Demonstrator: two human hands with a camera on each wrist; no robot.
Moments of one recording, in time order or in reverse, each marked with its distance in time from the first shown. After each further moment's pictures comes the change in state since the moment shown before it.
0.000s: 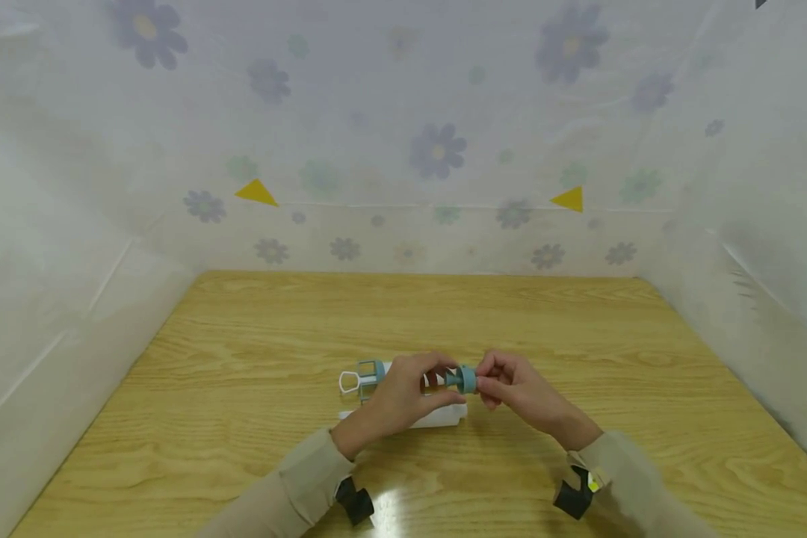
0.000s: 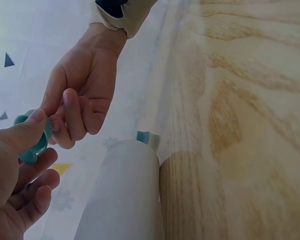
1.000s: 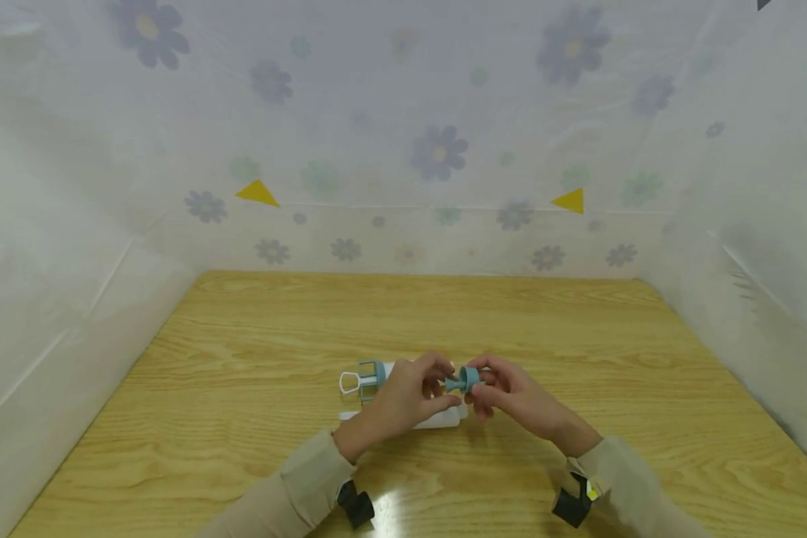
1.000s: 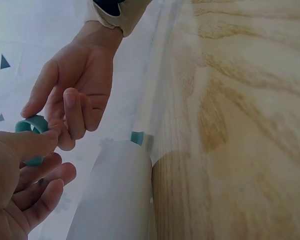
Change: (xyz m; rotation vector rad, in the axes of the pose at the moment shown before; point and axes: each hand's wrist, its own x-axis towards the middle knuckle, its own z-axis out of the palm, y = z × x) left_hand -0.003 0.001 0.002 -0.038 -0.039 -0.059; right_hand -0.001 -0.003 0.004 0.008 -0.065 0.036
